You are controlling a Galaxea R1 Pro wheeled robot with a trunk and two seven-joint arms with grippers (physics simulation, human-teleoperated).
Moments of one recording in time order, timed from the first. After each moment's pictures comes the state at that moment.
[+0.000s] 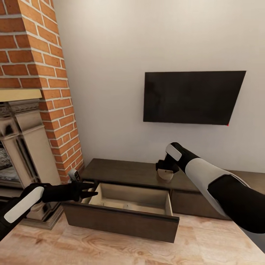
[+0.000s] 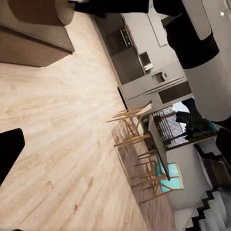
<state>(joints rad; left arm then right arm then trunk) -0.62 0.61 -0.54 -1.19 1.32 1.00 -0.87 -1.31 0.03 0.60 -0.22 -1.07 0.91 -0.48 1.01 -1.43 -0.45</state>
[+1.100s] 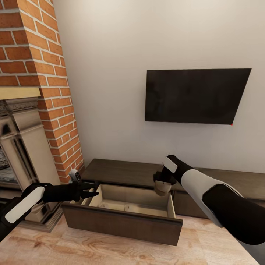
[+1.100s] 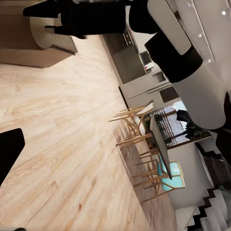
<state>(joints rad) -0.62 0.61 -0.54 -1.20 1.31 1.00 -0.87 -1.22 0.07 0.60 -0.15 -1.07 0.82 -0.47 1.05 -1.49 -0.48</state>
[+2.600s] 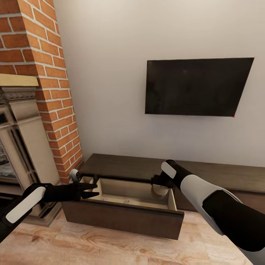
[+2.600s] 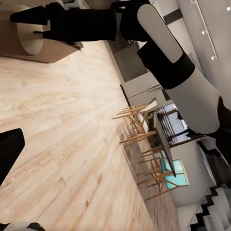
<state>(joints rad) -0.62 0.60 -0.54 -1.20 1.31 1.00 -0.87 -1.16 0.07 0.61 -0.19 -1.06 0.79 -0.42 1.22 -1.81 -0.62</state>
